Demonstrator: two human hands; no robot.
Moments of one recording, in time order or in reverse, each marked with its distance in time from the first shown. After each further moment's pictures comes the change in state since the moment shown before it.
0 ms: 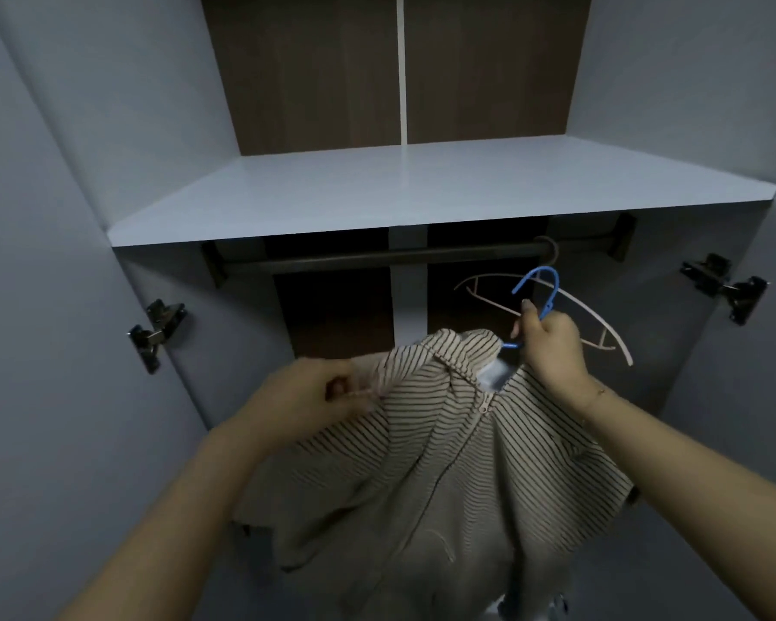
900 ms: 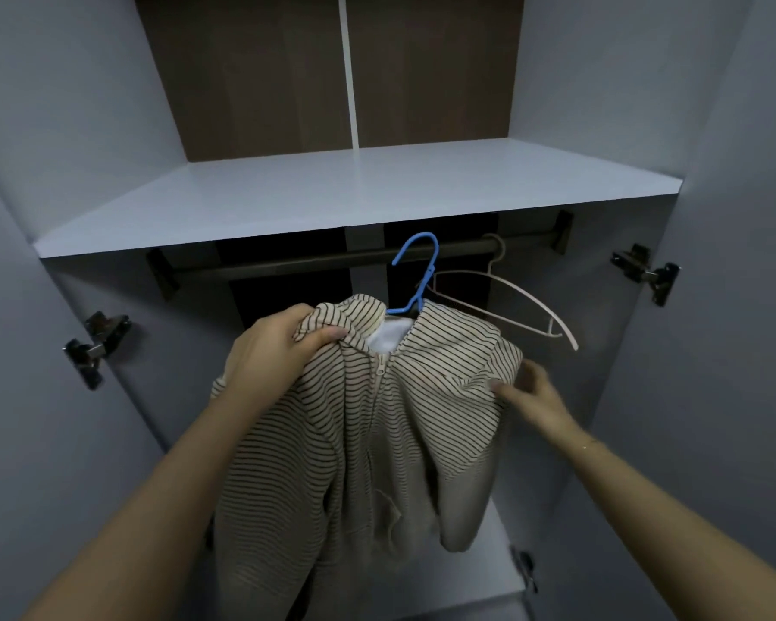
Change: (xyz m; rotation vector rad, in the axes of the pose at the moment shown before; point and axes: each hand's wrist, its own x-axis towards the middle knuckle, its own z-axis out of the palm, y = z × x) left_hand 0.039 0.021 -0.002 -0.051 0.401 -0.115; right_hand -0.044 0.093 -0.032 0.149 -0.150 0.441
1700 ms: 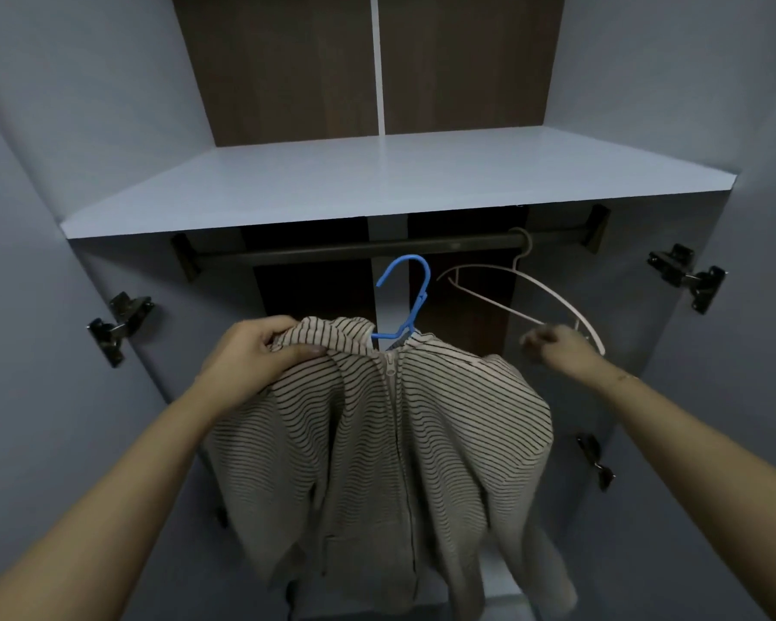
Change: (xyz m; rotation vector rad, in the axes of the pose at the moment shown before) left_hand -0.013 -0.044 -0.020 -0.241 -0.161 0.021; right_hand 0.071 -0.042 -0.029 -0.486 -0.156 -0.168
